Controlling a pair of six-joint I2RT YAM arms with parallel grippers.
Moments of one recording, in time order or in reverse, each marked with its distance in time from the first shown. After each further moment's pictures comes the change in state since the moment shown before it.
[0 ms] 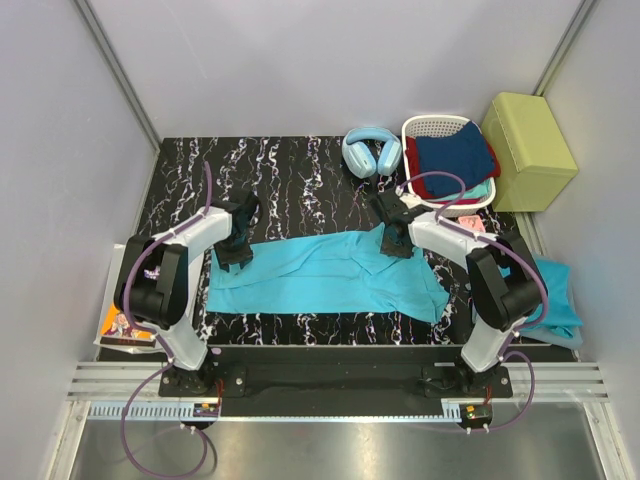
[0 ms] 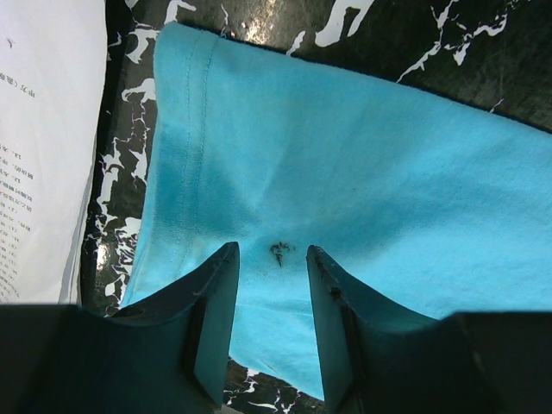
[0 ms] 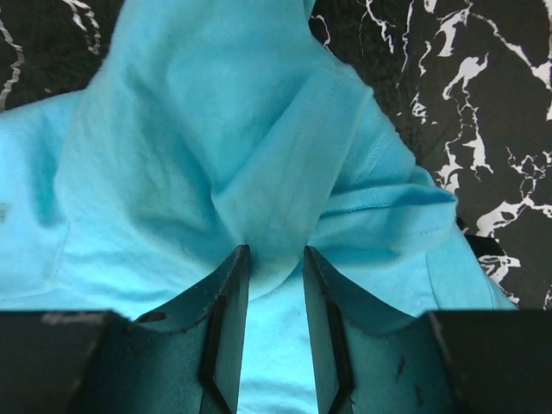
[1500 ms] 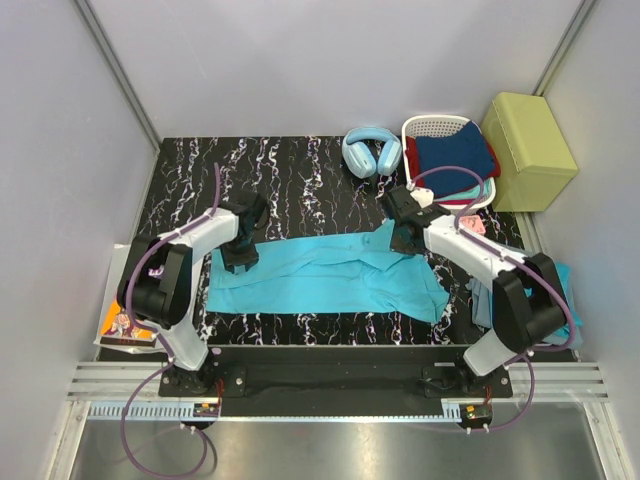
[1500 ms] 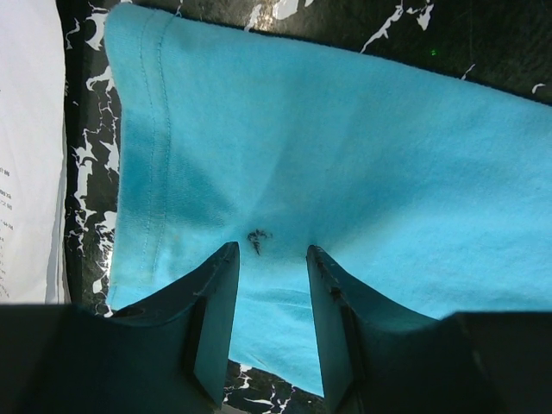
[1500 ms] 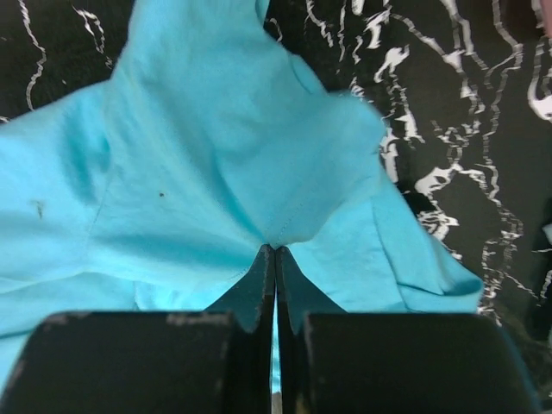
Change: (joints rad) left arm -0.045 0.011 0.000 0.000 0.000 -0.001; right arm 0.002 -0.153 -0.016 -0.093 0.035 0.012
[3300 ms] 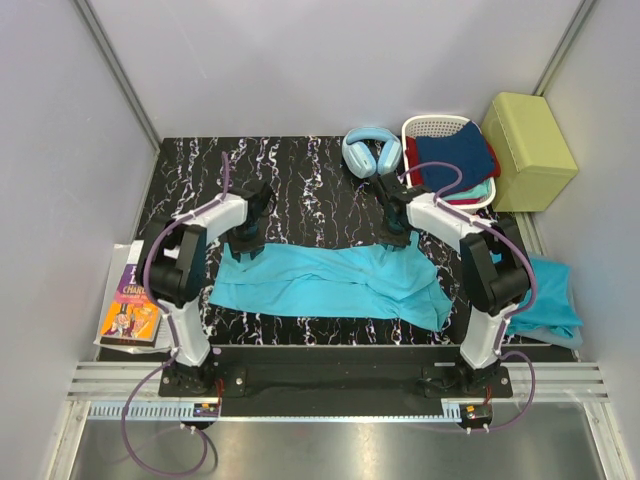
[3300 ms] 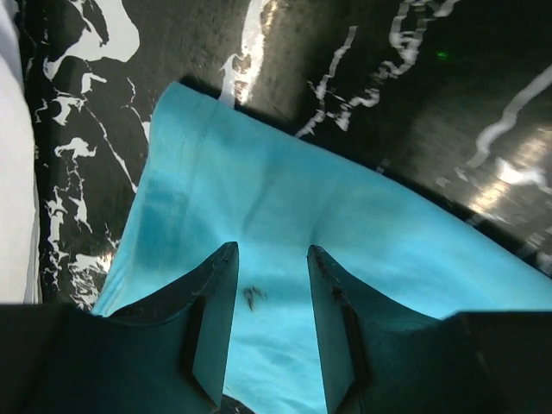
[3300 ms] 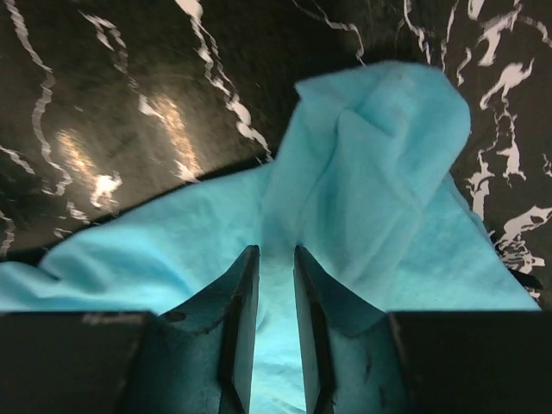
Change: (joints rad) left arm 0.004 0.163 0.178 -0.025 -0.006 -0.019; right arm -0.049 0.245 0.220 -0.072 -0.159 0.000
